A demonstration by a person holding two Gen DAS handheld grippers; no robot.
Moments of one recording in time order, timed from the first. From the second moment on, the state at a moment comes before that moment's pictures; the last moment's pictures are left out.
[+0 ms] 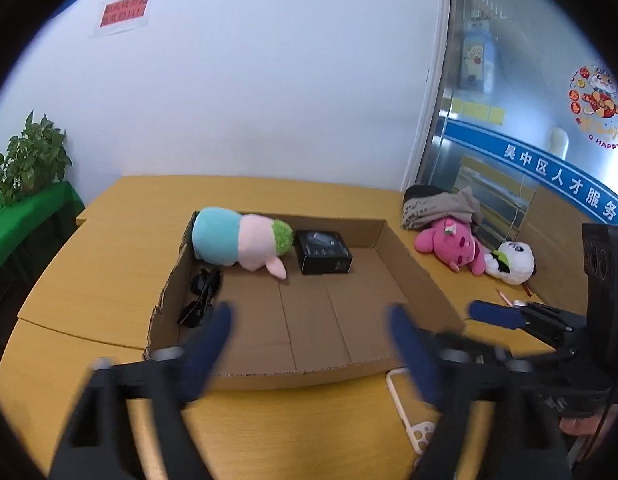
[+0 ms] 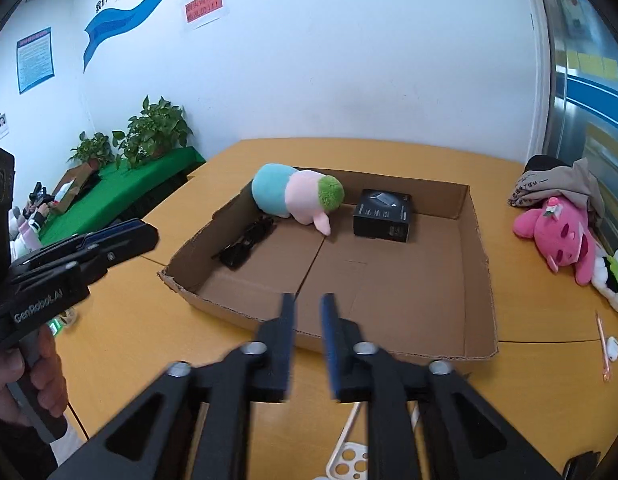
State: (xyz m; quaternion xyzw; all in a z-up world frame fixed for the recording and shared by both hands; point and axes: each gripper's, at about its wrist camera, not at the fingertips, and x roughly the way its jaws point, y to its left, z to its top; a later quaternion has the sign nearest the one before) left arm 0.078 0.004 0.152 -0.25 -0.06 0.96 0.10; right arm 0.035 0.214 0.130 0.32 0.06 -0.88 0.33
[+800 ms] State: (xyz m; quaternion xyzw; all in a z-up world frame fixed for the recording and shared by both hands) left arm 0.106 0.047 0.033 -0.44 -0.10 0.84 0.29; right arm 0.088 0.290 0.015 0.44 0.07 -0.80 0.39
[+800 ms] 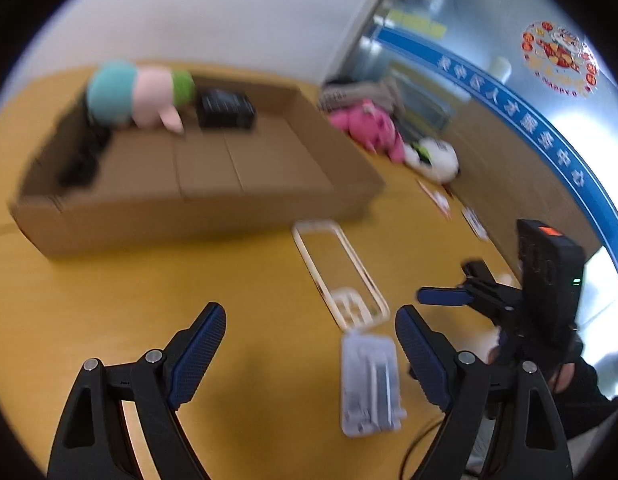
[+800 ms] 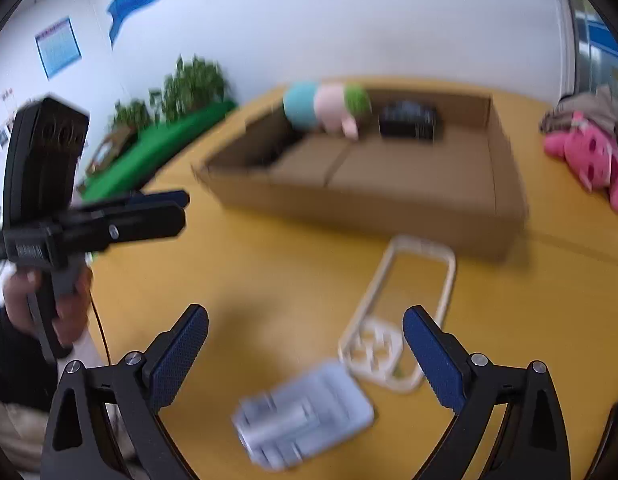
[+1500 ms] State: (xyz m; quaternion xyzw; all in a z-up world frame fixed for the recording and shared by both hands) left arm 0.128 0.062 -0.023 -0.52 -0.11 0.79 0.31; right arm 0.132 0.256 -0.043 0.46 0.11 -0.79 0.39
